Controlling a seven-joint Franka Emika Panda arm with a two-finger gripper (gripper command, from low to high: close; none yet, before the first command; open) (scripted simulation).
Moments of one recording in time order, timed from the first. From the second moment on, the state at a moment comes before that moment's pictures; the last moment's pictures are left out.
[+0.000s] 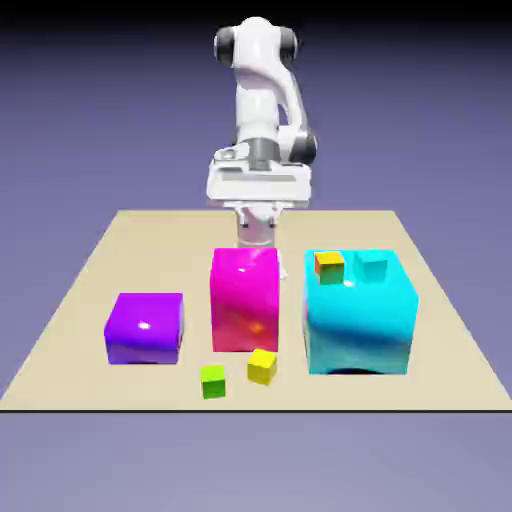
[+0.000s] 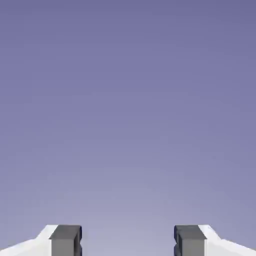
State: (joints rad) arm 0.01 -0.53 0.00 -2.79 0.01 3.01 0.76
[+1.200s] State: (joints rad) arm 0.02 0.25 -0.01 -2.39 0.12 2.47 1.11
